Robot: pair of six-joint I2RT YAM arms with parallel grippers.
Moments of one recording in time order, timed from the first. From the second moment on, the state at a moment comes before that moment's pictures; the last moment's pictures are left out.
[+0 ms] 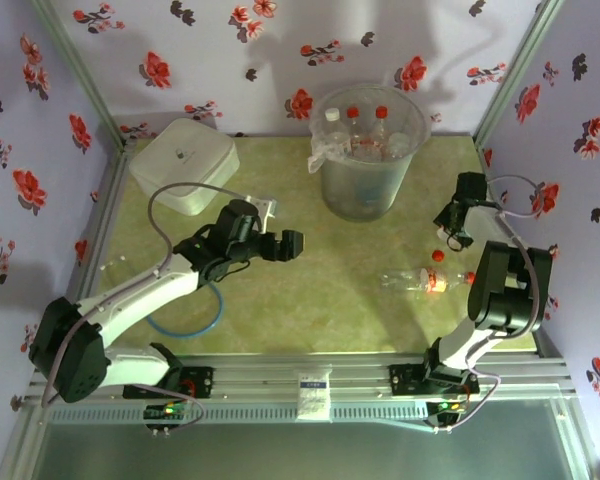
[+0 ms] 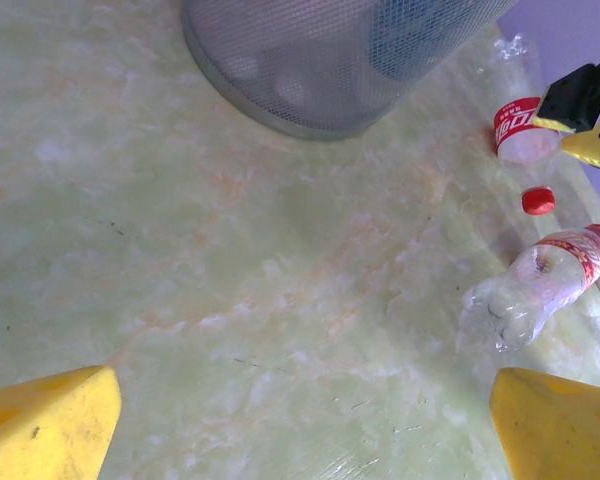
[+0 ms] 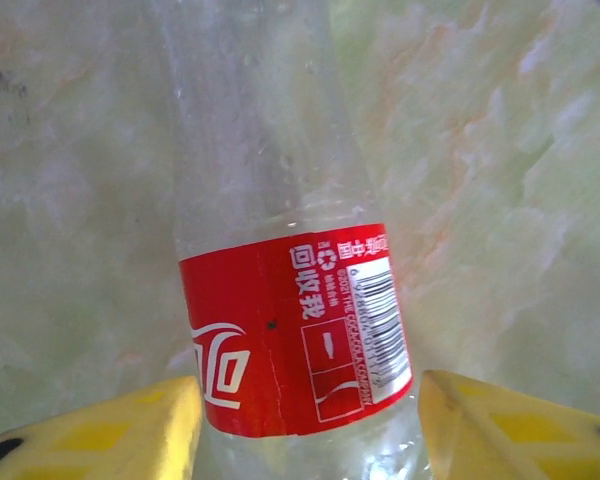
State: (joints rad) left arm -0.75 1.28 0.90 -0.24 0.09 -0.50; right arm -0.18 1.66 1.05 -0.50 0.12 0.54
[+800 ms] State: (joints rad) left arm -0.75 1.39 0.96 -0.22 0.10 -0.52; right arm -0.18 1.46 1.12 -0.66 0.09 0.49
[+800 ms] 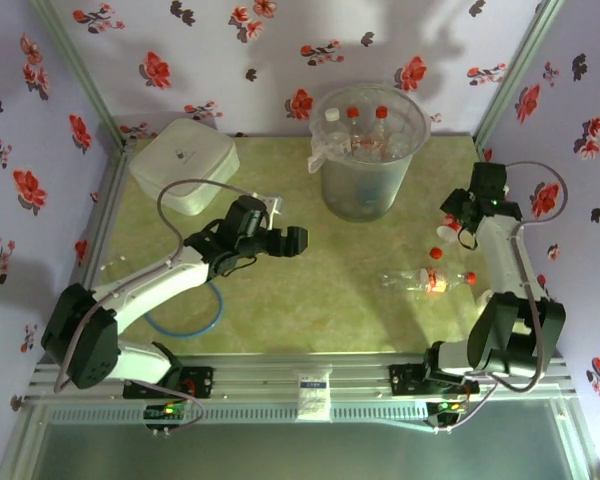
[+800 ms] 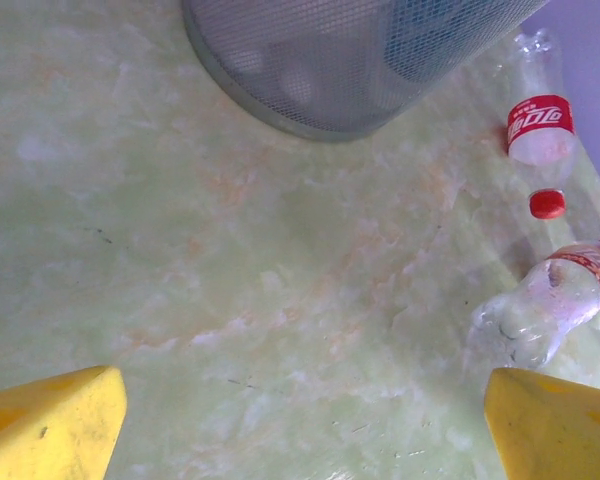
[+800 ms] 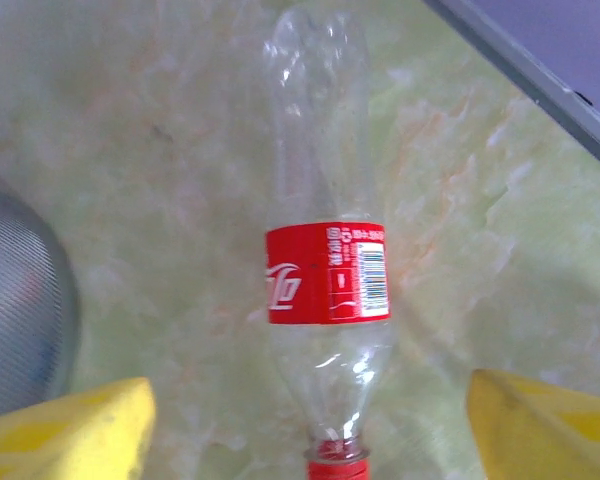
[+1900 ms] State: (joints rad) left arm -0.73 1.31 0.88 -0.20 0.10 -0.57; right arm -0.18 1.54 1.10 -0.57 0.02 0.48
